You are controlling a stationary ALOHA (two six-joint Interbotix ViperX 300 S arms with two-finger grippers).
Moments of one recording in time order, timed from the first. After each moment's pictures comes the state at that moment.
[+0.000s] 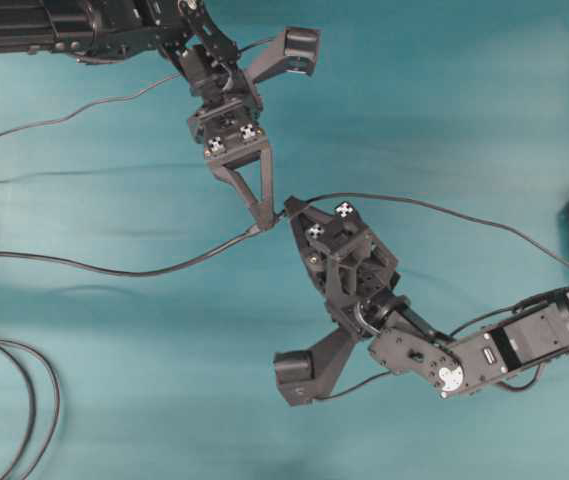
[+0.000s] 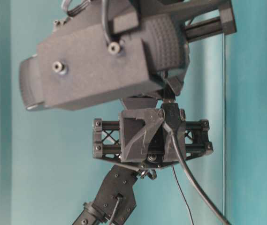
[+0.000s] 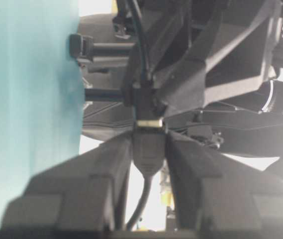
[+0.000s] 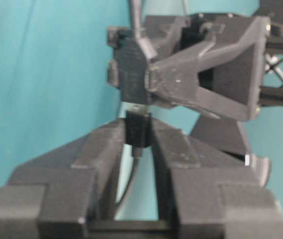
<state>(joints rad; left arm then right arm) 0.47 0.43 0.18 -1.39 1.49 0.70 0.44 0.16 0.44 -1.41 1.07 0.57</state>
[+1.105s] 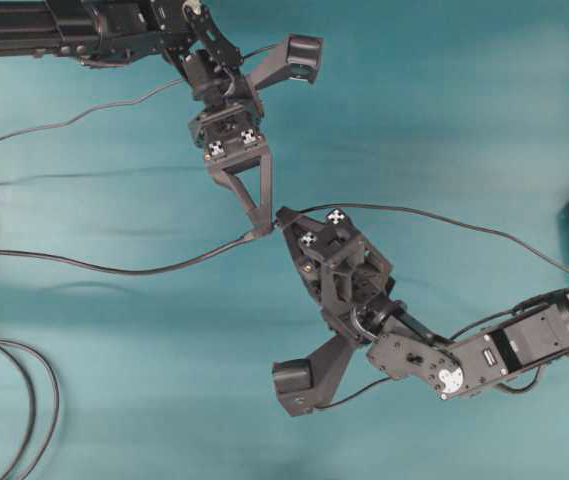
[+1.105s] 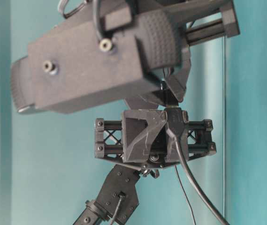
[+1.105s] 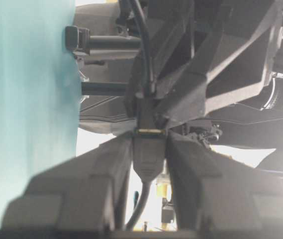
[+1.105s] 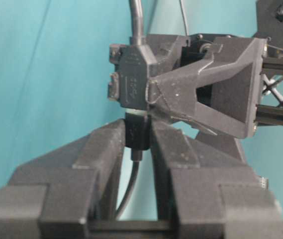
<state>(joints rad) 0.46 0.45 0.17 -1.39 1.51 0.70 0.45 0.16 0.43 -1.41 1.03 0.56</state>
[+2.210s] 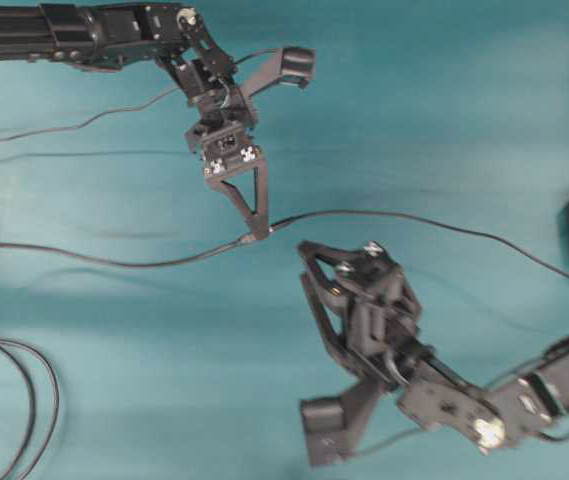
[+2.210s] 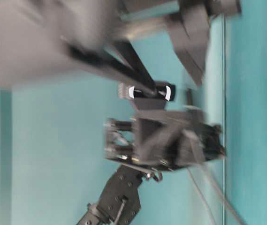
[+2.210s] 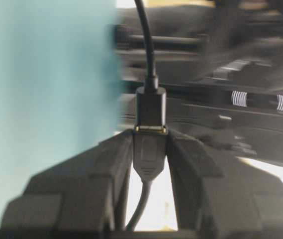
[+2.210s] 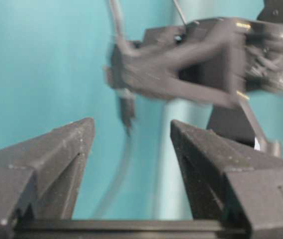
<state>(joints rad) 0.46 0.41 0.23 -1.24 1.36 0.70 0.57 0.11 0.39 -1.27 1.14 0.72</state>
